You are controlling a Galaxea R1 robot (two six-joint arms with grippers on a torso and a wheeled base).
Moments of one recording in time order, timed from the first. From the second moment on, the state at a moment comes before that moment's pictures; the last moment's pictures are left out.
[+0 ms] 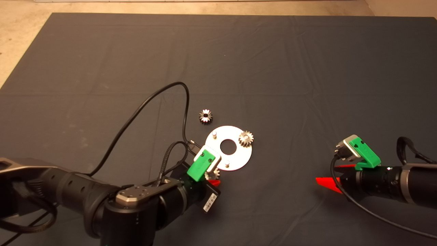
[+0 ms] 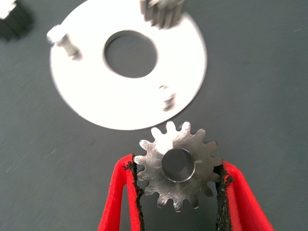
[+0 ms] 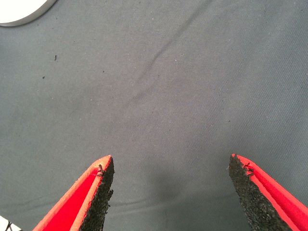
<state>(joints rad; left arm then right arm) 0.07 2.55 -0.49 1.33 1.54 -1.15 0.02 1.91 -0.40 -0.99 -1.21 1.23</state>
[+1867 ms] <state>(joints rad) 0.01 2.65 -0.62 1.29 1.54 -1.05 0.02 1.91 -0.40 -0.99 -1.20 1.23</state>
